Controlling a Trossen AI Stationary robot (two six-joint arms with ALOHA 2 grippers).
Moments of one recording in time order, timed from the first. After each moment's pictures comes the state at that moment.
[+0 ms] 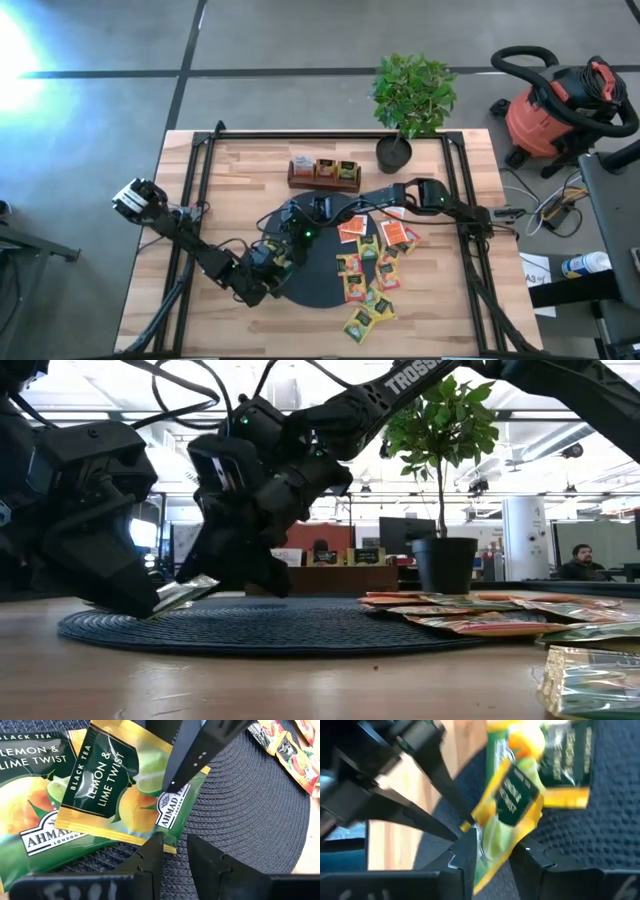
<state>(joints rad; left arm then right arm) -0.64 1.63 0.65 -0.02 -0.58 -1.46 0.00 2.37 1.75 -0.24 -0.52 0.52</state>
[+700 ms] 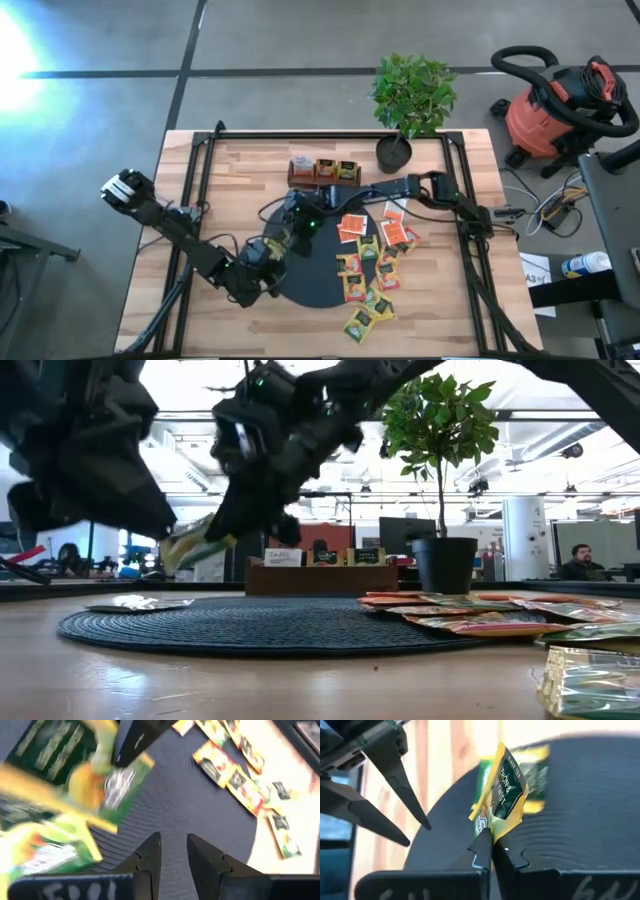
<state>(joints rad) -0.67 1.48 0.73 -0.18 -0.69 -1.41 -0.03 2.24 1.75 -0.38 -0.39 0.37</state>
